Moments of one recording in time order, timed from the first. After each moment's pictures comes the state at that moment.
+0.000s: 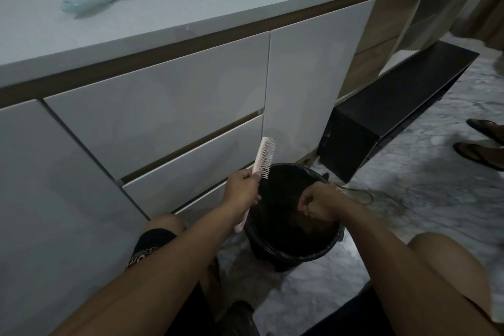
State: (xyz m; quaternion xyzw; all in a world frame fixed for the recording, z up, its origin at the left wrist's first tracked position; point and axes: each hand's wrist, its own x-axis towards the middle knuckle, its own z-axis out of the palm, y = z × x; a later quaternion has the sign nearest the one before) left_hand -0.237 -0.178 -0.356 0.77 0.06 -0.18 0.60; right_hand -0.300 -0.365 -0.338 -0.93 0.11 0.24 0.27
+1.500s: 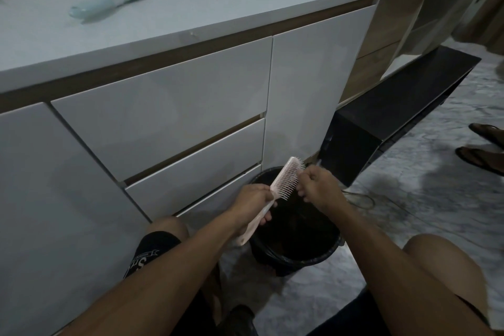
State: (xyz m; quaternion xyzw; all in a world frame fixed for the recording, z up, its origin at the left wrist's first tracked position) left_hand -0.255 -0.179 -0.347 0.72 0.00 -0.33 0.61; right_hand -0.286 -0.345 -0.344 -0.85 0.21 -0.05 0.49
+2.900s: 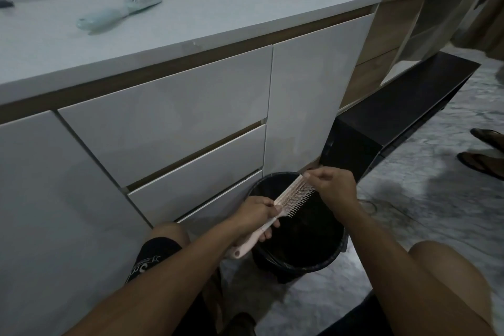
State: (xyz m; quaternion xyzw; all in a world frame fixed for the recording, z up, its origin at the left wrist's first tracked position) left_hand -0.260 -0.173 -0.353 0.72 -0.05 -0.39 0.57; right_hand -0.290 -0.361 -0.331 -0.82 0.22 -0.14 0.51
